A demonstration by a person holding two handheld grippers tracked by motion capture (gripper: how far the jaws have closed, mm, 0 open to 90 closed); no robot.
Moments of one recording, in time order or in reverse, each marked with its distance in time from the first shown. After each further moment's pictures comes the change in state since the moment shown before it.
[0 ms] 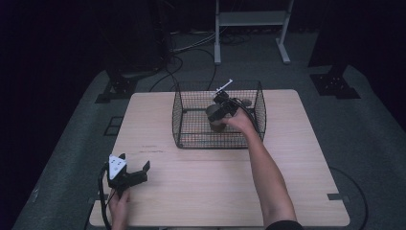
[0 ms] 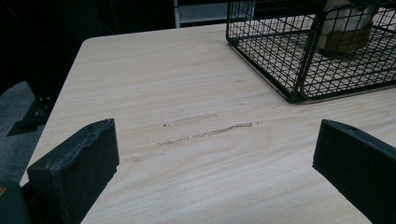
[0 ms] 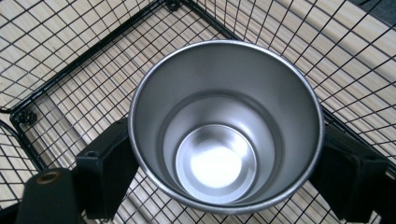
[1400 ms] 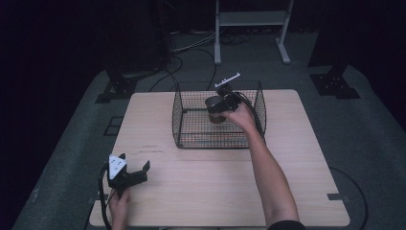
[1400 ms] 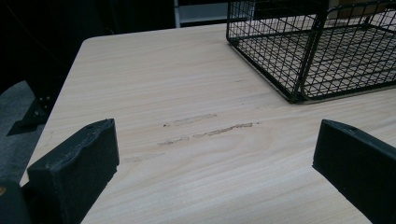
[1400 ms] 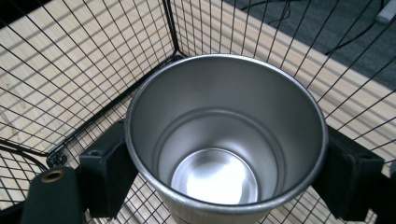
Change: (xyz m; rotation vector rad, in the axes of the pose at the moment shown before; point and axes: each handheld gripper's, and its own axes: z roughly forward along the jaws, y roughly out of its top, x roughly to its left) left arm 0.000 0.000 0.000 0.004 0.001 -0.001; right arm -0.003 0.008 -0.026 -0.163 0.019 0.052
